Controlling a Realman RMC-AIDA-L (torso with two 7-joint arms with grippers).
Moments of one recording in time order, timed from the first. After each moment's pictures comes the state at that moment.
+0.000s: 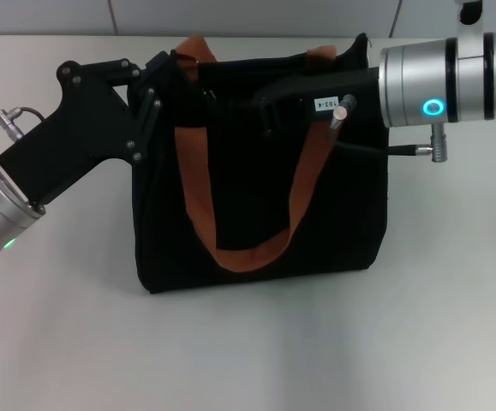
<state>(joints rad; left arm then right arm) -0.50 -2.08 0.58 0.18 1.48 1.75 -0.22 0.67 2.09 -1.39 -0.95 -1.67 -1.20 2.11</state>
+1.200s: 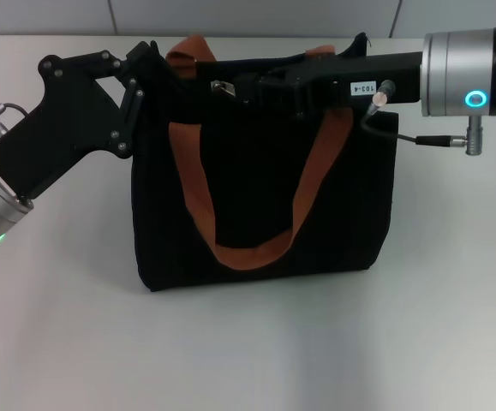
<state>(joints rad) -0.49 -2.07 0.58 0.18 1.44 1.73 -0.22 0.59 2.09 -1.31 -1.05 -1.68 -1.25 2.10</state>
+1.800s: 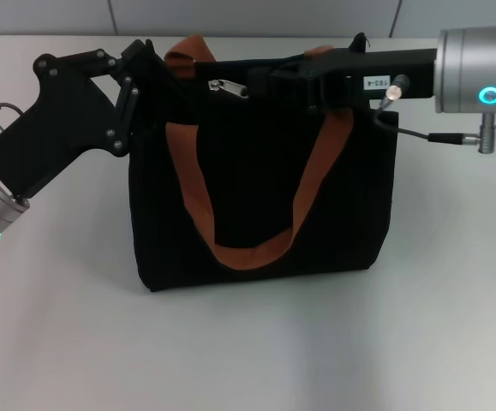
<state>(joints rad) -0.48 -2.07 0.57 0.19 1.44 1.73 -0.22 0.57 2.09 -1.29 -1.07 -1.68 -1.26 2.12</state>
